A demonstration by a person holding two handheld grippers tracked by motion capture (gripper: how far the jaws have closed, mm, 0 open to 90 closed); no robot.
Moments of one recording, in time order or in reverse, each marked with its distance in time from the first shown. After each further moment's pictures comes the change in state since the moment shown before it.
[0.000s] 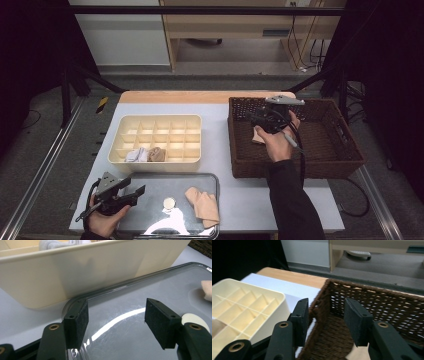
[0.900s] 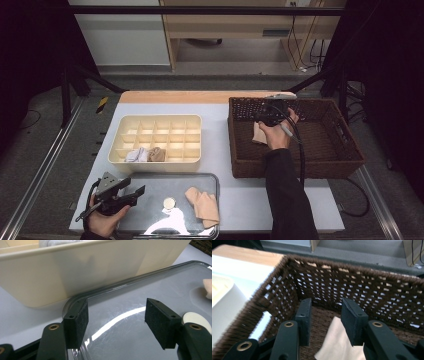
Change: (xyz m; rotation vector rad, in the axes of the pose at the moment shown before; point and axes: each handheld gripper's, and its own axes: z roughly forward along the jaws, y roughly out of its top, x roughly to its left) left arm 0.001 -0.001 0.001 0.006 0.001 0.001; right arm -0.039 -0.014 0.052 0.164 -0.137 0.017
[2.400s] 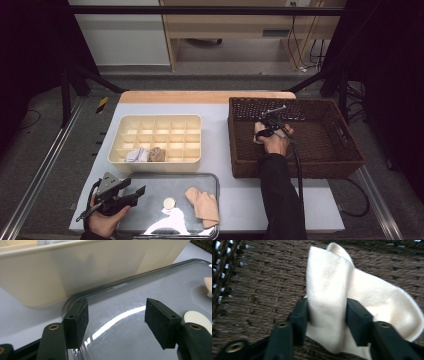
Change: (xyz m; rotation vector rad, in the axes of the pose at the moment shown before) left arm -0.001 -0.001 0.001 0.004 0.002 0.005; right arm -0.019 -0.048 0.060 0.387 -0.068 0.096
